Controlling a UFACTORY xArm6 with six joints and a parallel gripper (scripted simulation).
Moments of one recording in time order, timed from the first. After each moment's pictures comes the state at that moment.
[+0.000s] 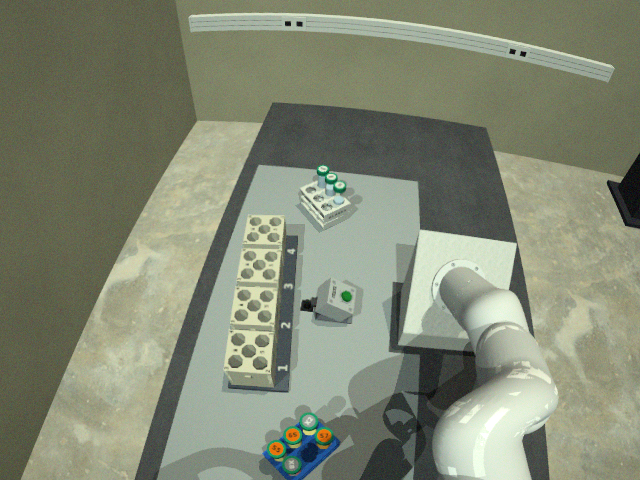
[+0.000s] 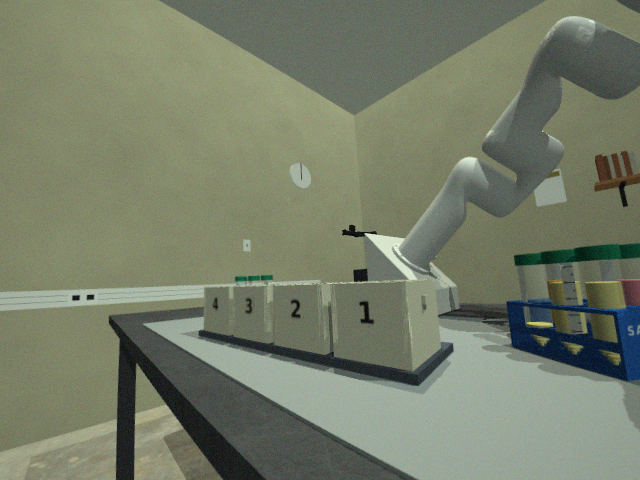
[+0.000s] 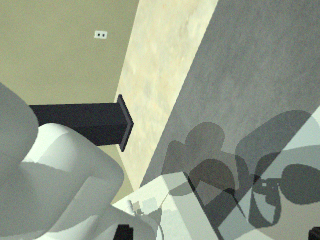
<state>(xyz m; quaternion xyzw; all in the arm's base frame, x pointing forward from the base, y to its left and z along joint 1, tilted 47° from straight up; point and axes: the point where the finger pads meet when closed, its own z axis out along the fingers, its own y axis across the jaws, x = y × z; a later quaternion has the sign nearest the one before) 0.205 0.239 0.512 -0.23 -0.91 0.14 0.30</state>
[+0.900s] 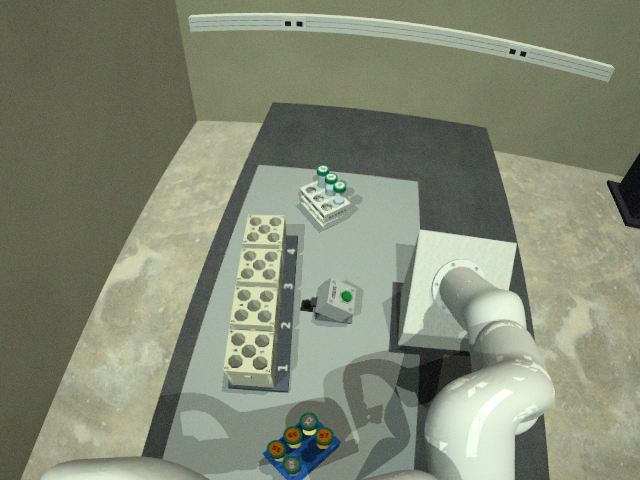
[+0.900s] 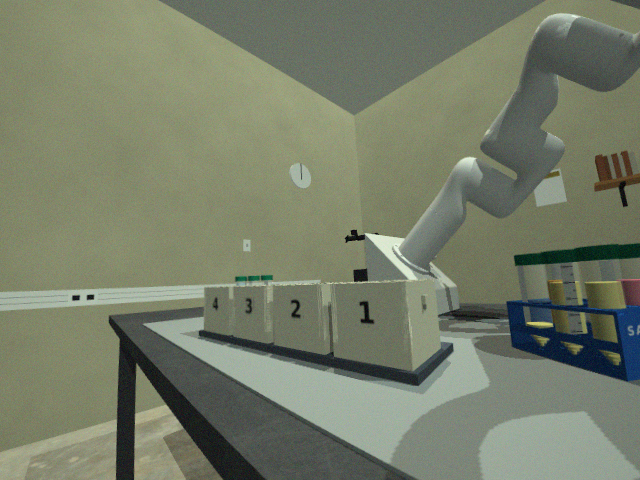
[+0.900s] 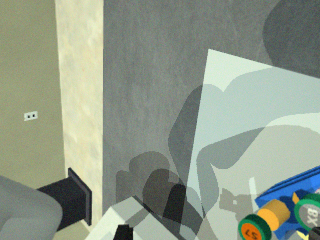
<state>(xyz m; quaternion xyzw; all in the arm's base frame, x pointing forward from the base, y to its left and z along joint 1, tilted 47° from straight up) 0.288 0.240 0.444 -0.42 -0.83 0.10 0.35</state>
